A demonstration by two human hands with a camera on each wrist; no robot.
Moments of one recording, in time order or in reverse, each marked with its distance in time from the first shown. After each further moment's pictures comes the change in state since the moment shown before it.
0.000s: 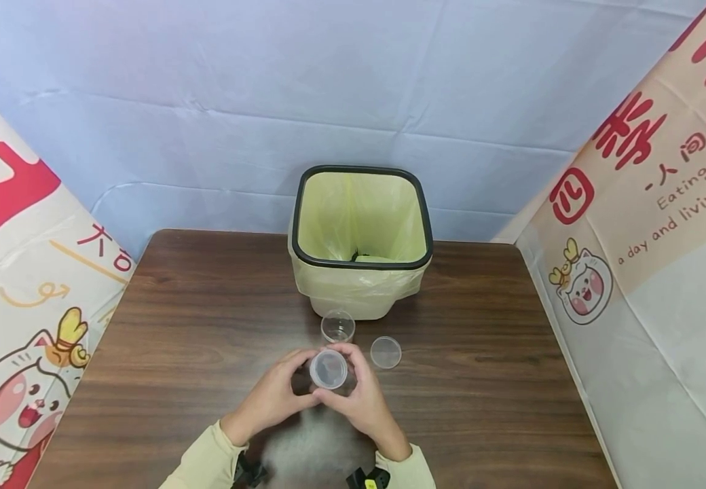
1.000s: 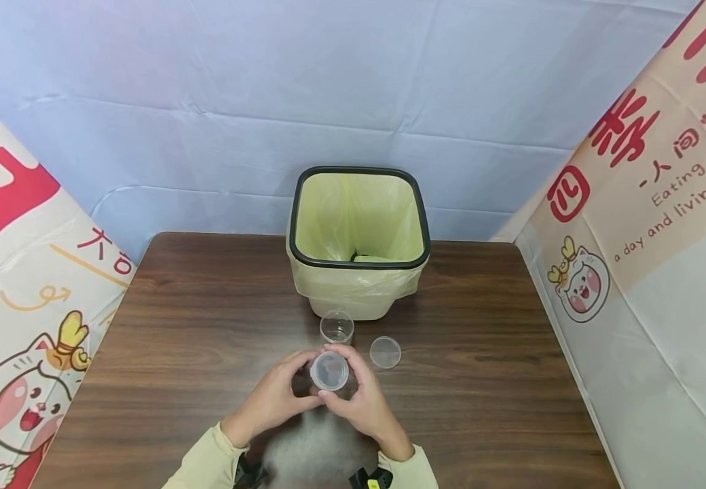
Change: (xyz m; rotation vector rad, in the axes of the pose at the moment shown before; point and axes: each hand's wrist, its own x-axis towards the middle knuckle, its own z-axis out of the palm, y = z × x) left_hand 0.000 0.003 0.002 -0.003 -0.009 0.012; right_hand -0.003 0.005 -0.007 -0.006 -0.065 -0.093
